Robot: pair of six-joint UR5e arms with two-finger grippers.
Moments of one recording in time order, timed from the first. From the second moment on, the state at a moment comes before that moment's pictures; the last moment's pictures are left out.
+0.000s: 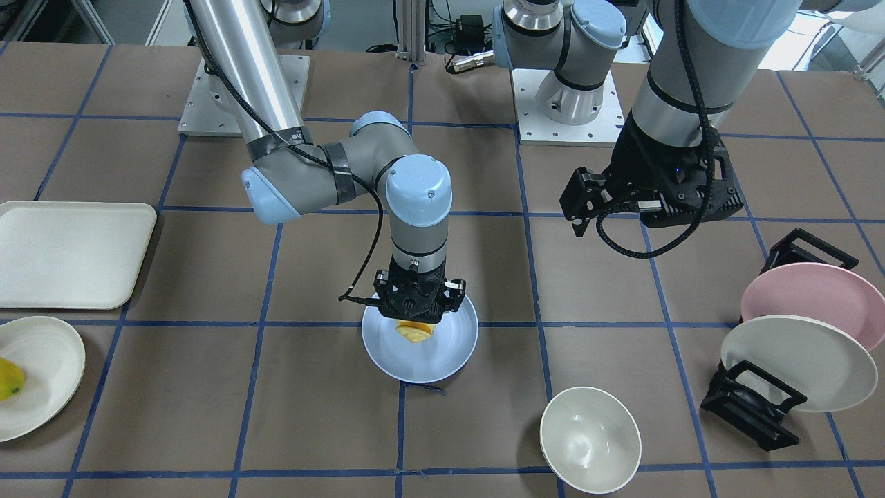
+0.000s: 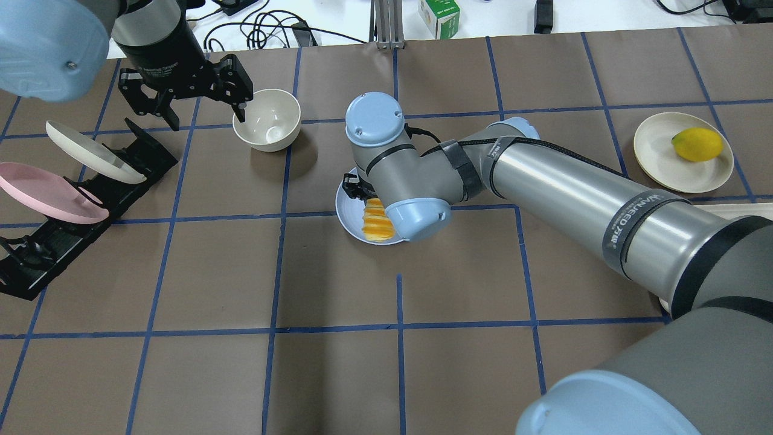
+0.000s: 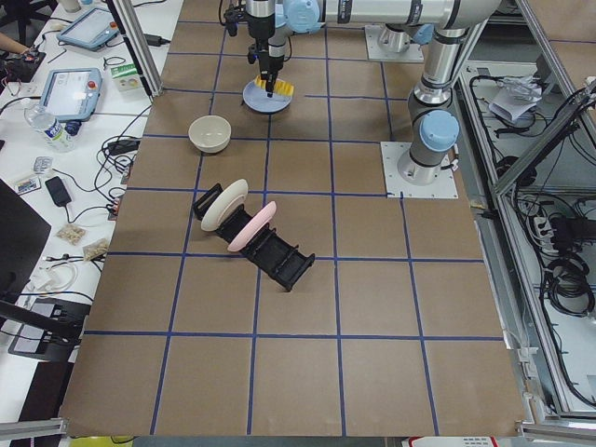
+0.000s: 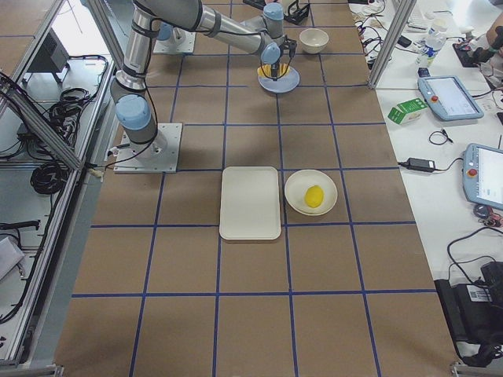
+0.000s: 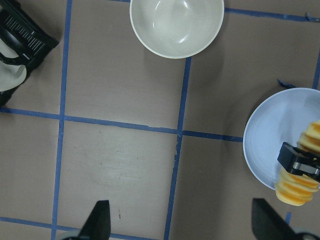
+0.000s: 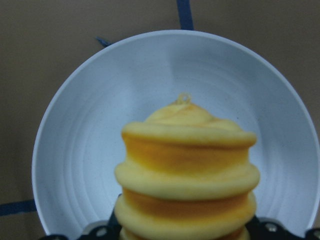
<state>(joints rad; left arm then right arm) -1.57 -1.69 -1.47 -1.53 1.62 -0.14 2.01 -1.03 1.66 -2.31 -1.60 0.60</state>
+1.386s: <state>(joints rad) -1.58 -1.70 -1.46 -1.52 1.60 -0.13 1.71 -1.38 1.61 -1.82 -1.60 0.18</state>
